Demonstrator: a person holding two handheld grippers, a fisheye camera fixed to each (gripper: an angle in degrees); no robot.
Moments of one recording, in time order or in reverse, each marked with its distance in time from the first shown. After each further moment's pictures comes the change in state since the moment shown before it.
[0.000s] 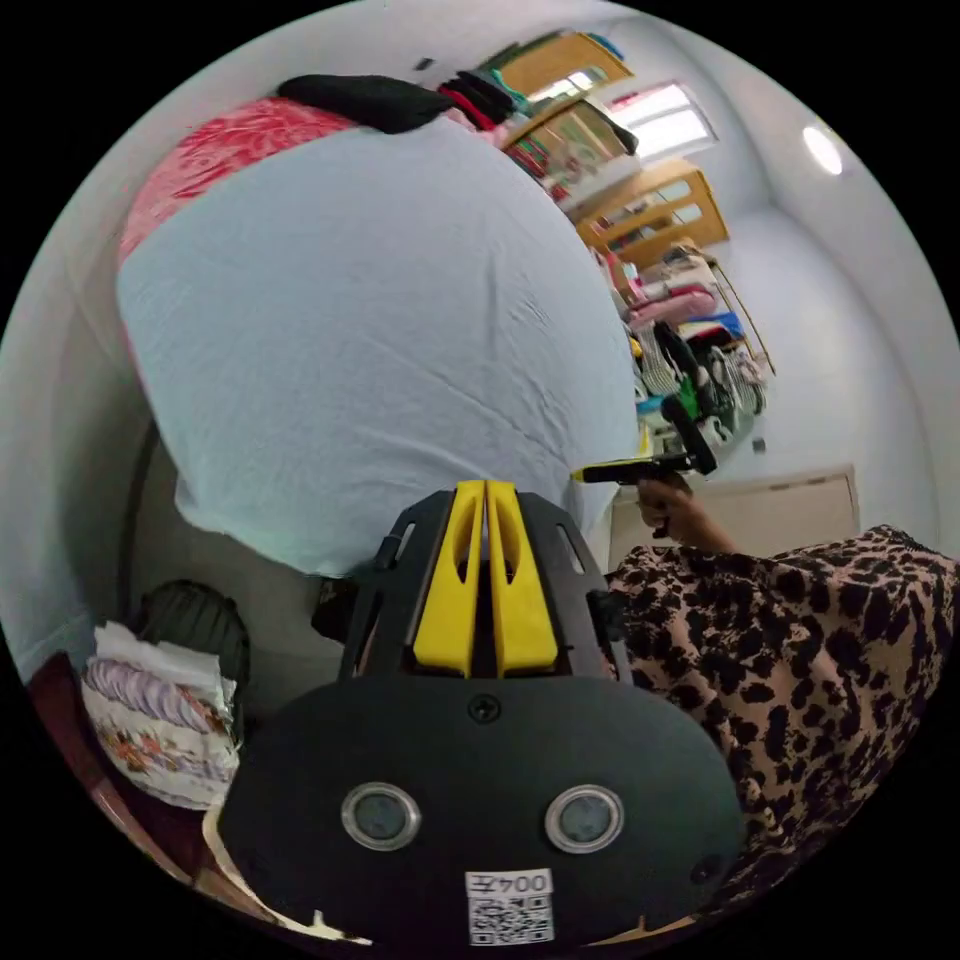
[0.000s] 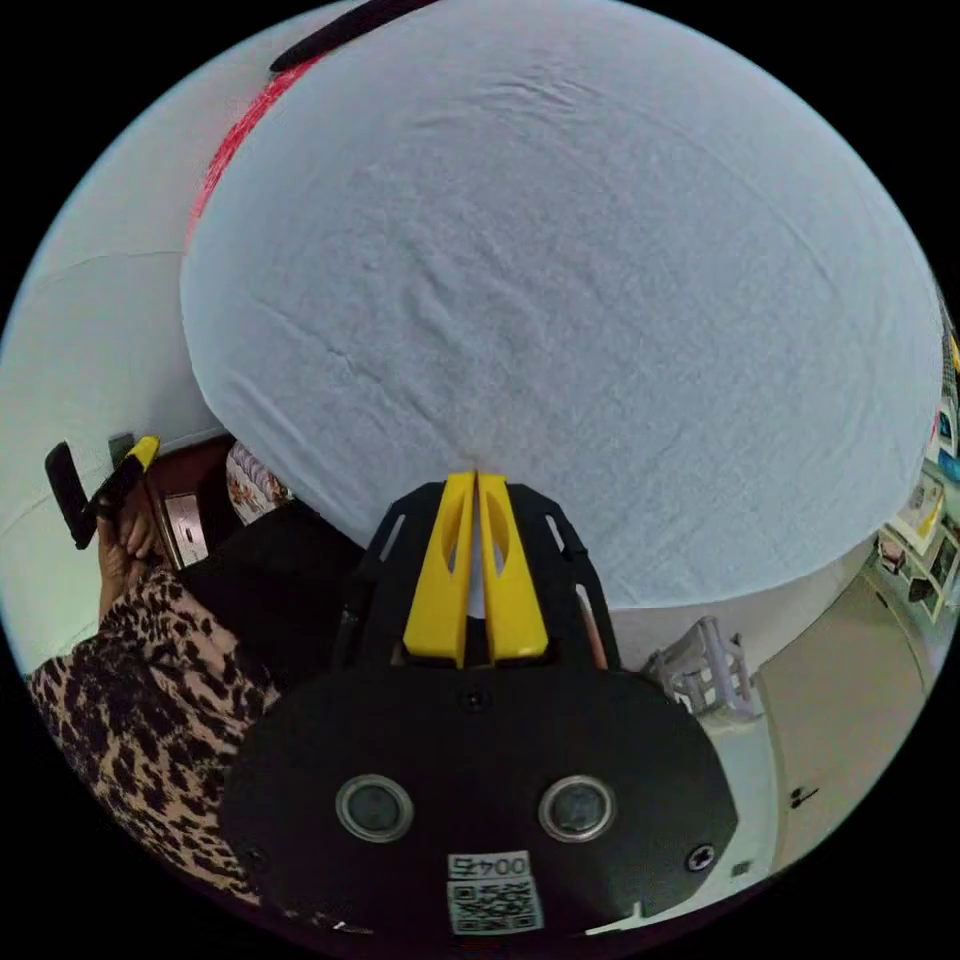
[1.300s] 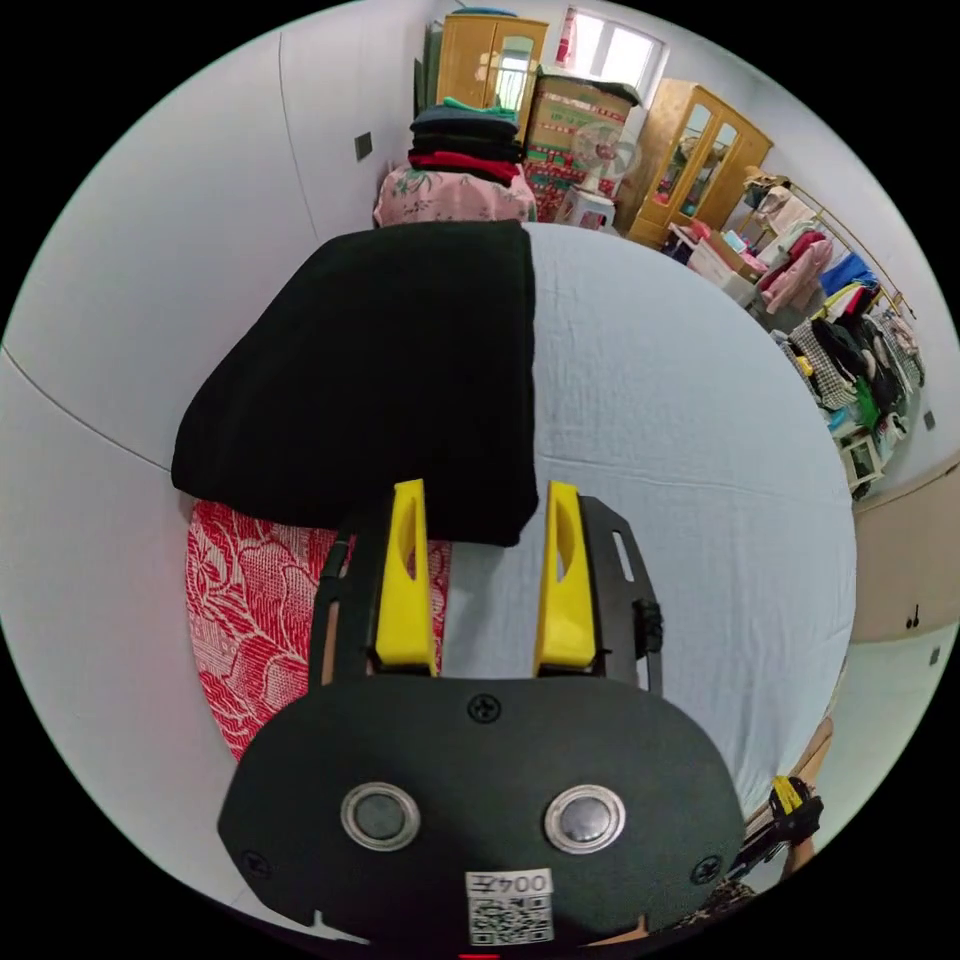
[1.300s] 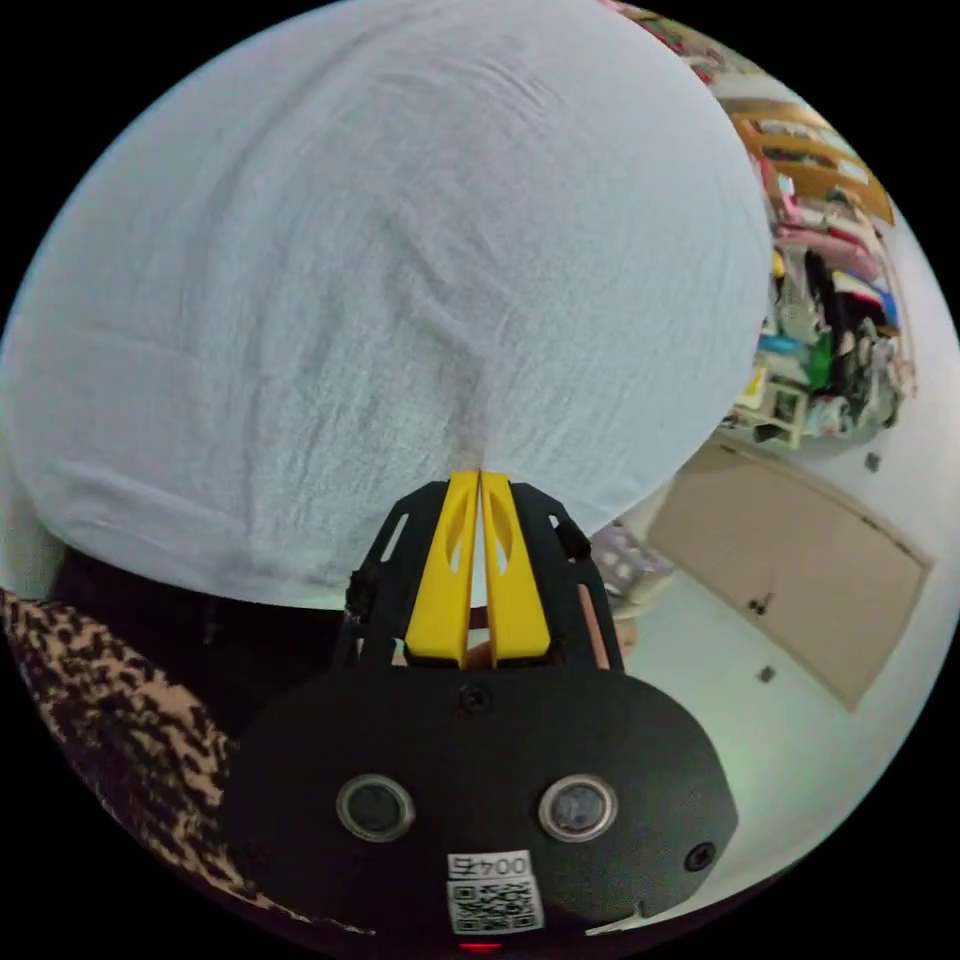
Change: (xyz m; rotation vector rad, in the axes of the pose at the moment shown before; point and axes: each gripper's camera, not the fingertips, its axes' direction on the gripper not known) left arm 0.129 -0.492 -0.105 0.043 -0.545 0.311; right arm -0.223 -0.025 -0.193 -0.086 0.609 0.367
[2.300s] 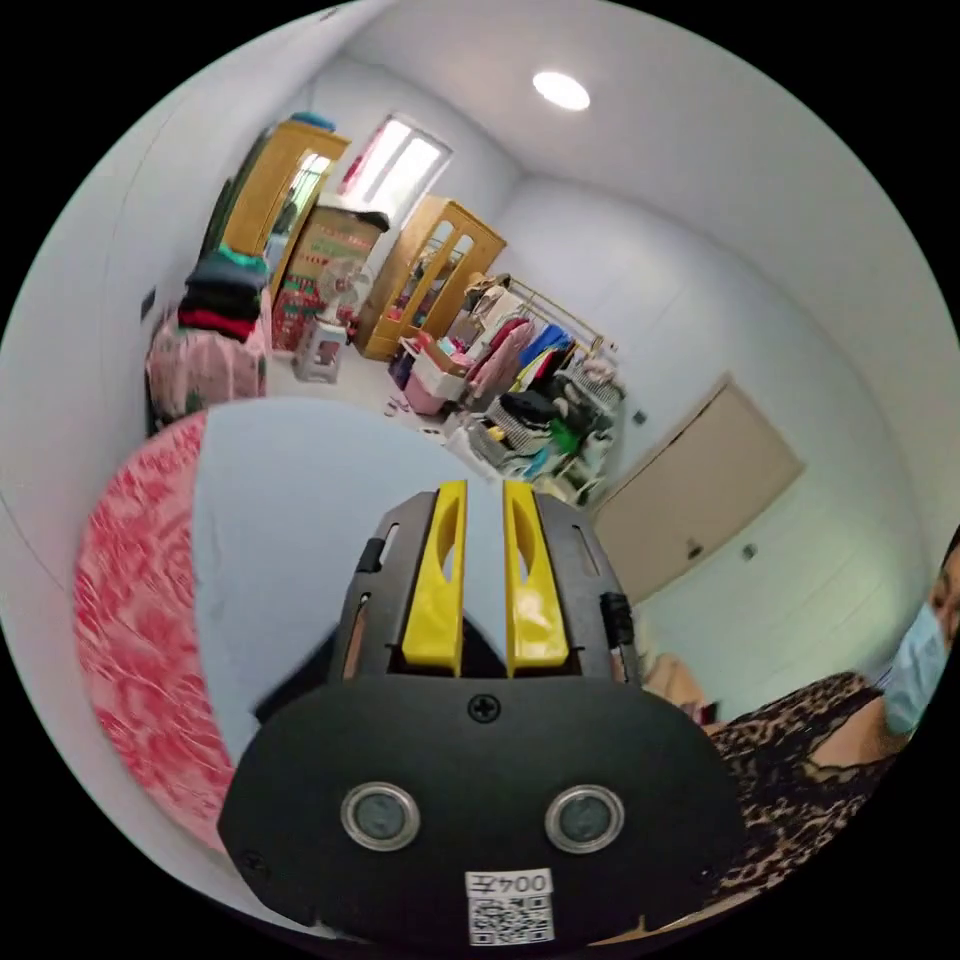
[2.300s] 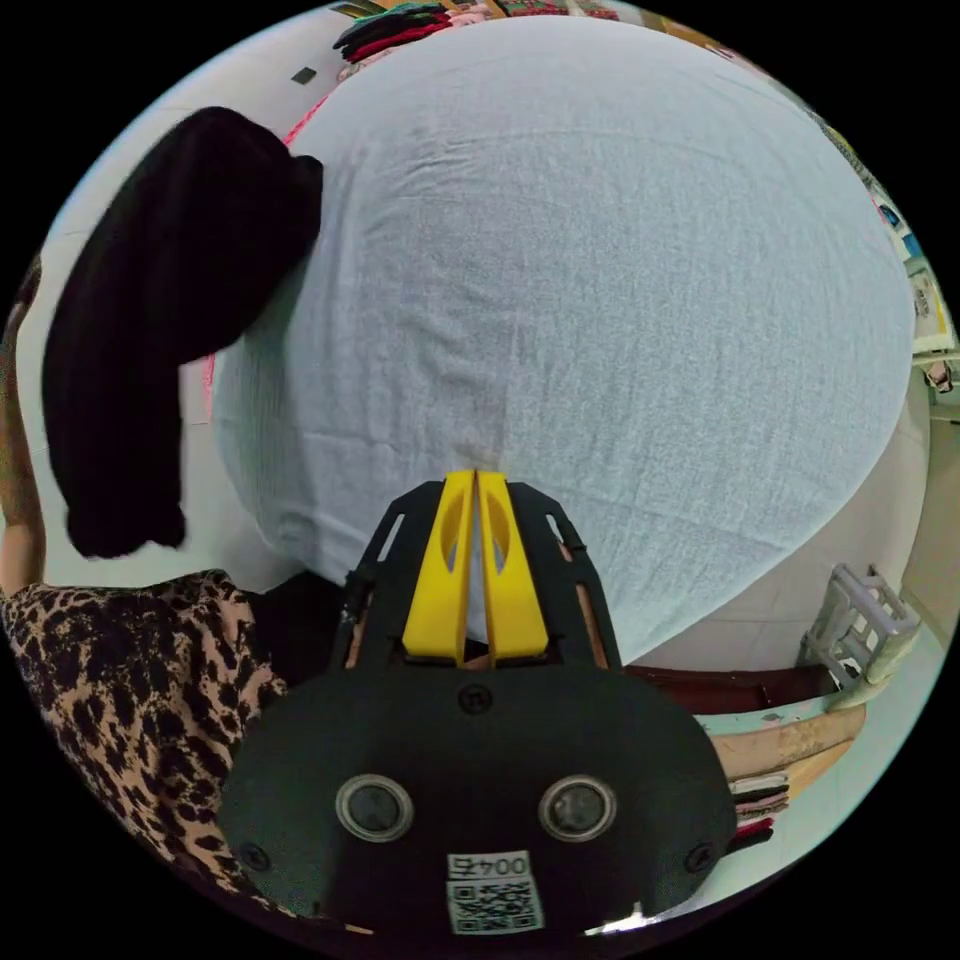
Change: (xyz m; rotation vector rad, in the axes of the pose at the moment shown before) left arm 0.157 0.175 -0.364 0.343 0.756 0.232; right arm 0.176 0.087 0.029 0.232 -0.875 0.081
